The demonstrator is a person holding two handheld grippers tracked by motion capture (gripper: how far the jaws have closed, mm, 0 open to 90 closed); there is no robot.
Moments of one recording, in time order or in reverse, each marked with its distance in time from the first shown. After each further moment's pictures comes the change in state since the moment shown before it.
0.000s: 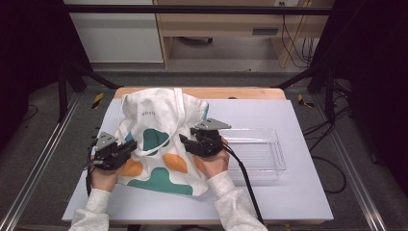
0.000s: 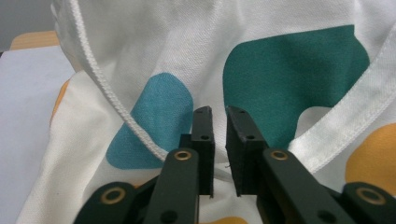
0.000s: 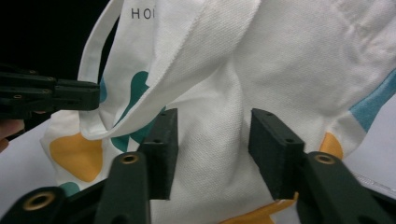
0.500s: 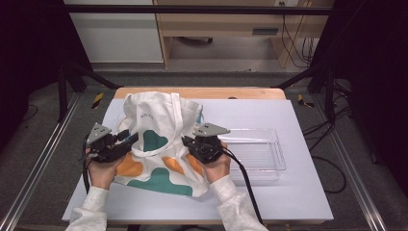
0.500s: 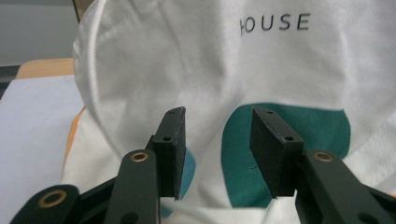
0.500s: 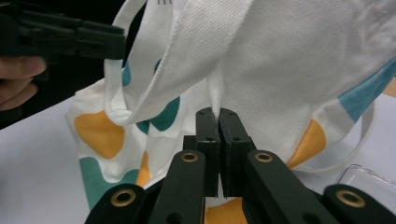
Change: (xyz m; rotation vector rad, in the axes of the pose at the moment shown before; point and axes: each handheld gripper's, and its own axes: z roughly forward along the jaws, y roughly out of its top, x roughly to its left) left arm 0.000 0.028 -0.005 -0.084 -0.032 -0.031; right arm 0.012 -0.005 -0.014 0.009 0.072 -0.085
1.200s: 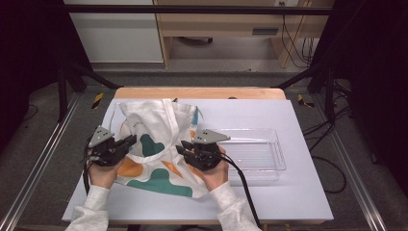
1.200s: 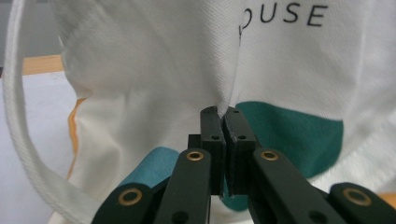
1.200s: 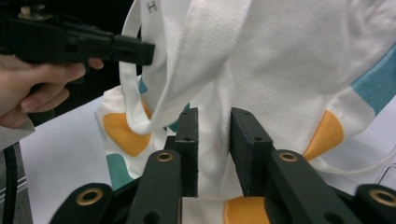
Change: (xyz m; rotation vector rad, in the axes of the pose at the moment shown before) left arm -0.004 -0.012 -0.011 0.031 -0.017 0.041; right arm 0.010 -0.009 -0.005 -0.038 0.072 0.016
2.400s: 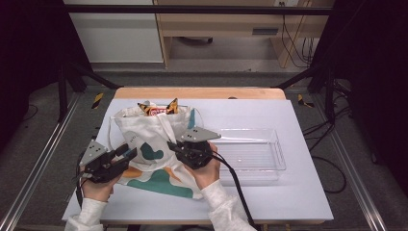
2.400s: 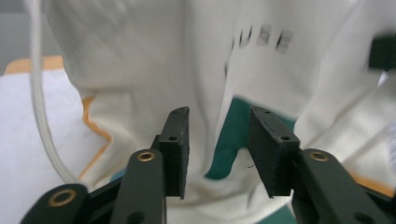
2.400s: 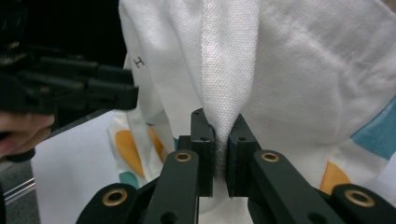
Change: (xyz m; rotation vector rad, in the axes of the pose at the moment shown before) left arm -0.017 -0.013 -0.032 -0.073 -0.026 -0.014; right arm 0.021 0.016 0.009 -0.029 0.018 -0.031
